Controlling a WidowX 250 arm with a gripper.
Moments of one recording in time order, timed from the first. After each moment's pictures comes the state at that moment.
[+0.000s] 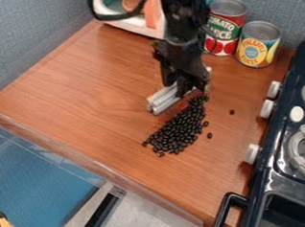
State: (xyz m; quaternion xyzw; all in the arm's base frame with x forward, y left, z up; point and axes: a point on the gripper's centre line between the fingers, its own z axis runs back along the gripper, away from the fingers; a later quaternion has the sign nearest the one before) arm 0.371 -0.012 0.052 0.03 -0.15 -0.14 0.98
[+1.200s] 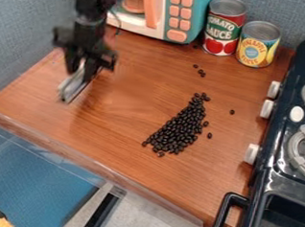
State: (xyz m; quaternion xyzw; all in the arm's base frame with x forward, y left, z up) arm 0.311 0.126 0.042 0.13 -0.03 0.08 0.99
